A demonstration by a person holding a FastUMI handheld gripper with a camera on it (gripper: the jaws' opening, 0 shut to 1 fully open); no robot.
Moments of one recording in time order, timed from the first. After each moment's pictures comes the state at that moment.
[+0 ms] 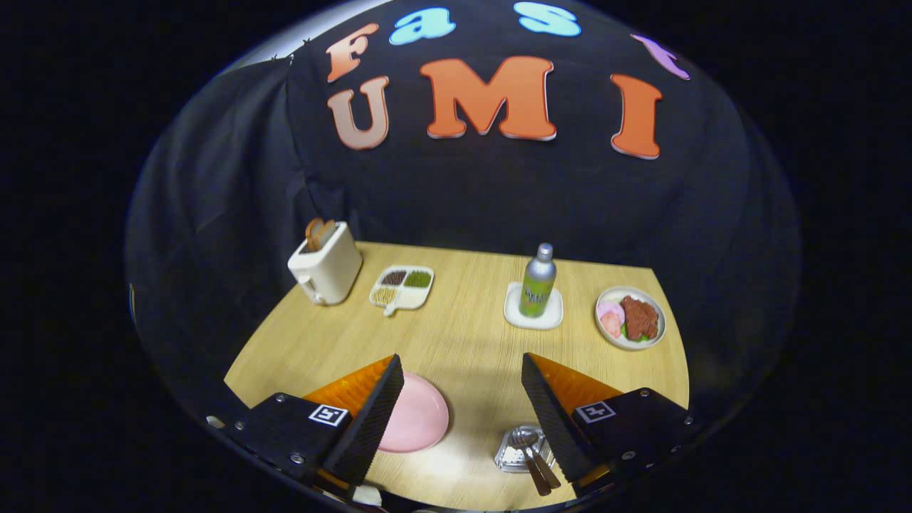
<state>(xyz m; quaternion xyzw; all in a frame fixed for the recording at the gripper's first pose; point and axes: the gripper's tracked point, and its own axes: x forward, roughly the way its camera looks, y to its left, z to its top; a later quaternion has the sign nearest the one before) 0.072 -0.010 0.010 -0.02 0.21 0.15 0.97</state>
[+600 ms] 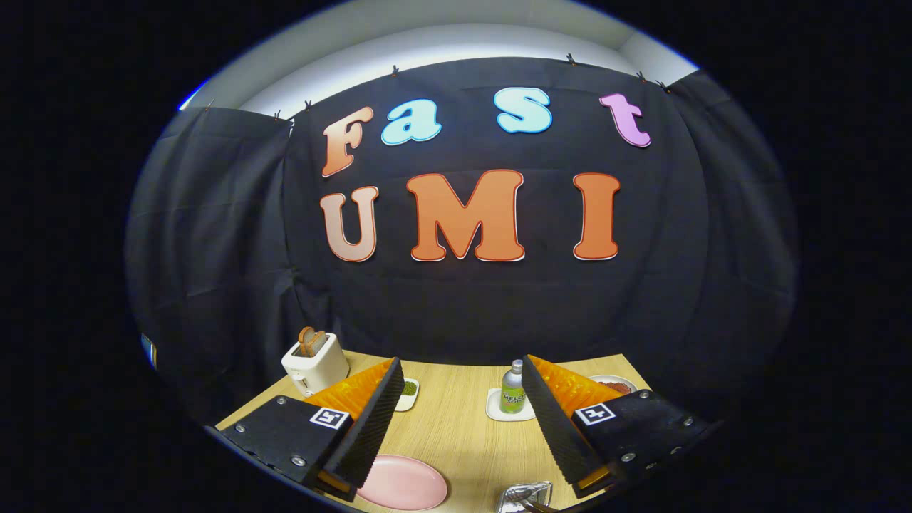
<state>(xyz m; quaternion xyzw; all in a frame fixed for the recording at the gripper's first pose) 0.063 -0.025 0.101 0.00 0.02 0.10 1.00</state>
